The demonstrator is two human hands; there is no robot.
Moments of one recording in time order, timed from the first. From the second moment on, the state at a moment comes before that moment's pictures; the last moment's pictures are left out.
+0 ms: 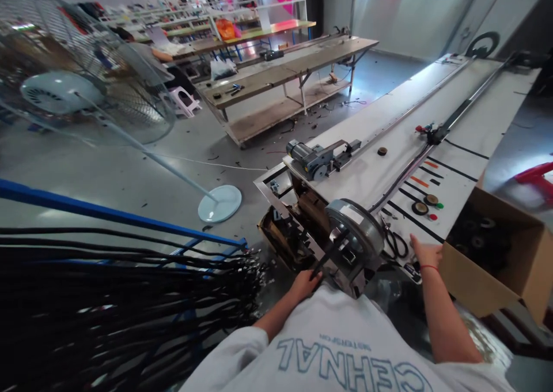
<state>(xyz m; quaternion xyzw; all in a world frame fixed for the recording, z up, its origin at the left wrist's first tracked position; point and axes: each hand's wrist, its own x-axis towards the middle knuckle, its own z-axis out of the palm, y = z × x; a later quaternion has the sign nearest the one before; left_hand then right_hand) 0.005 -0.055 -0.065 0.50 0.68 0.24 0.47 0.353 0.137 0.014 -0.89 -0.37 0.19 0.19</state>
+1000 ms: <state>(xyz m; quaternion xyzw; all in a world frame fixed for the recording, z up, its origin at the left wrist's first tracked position) 0.001 -0.049 -0.029 0.47 0.68 0.28 0.49 0.361 0.114 -0.015 -0.88 -0.37 0.19 0.24</state>
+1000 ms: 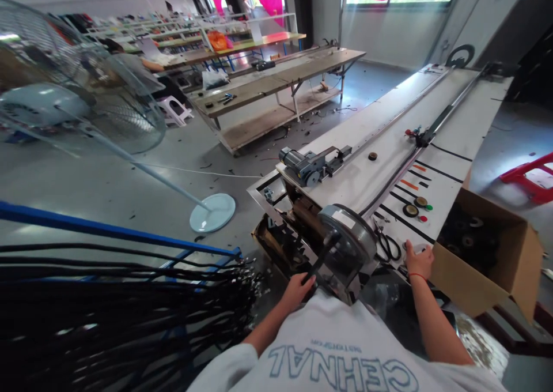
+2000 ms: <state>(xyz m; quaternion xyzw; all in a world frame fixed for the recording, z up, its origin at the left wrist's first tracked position) 0.023 -0.008 -0.038 0.51 0.64 0.28 0.50 0.370 0.125 -0.029 -0.90 -0.31 0.18 0.26</state>
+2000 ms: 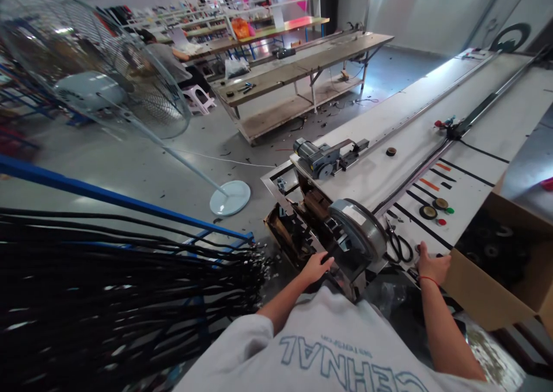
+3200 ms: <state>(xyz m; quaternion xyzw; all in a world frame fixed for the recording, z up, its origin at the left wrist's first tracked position) 0.027 -0.023 -0.009 0.54 0.67 0.31 0.41 0.364 0.125 -0.030 -0.88 -0.37 0.14 0.27</state>
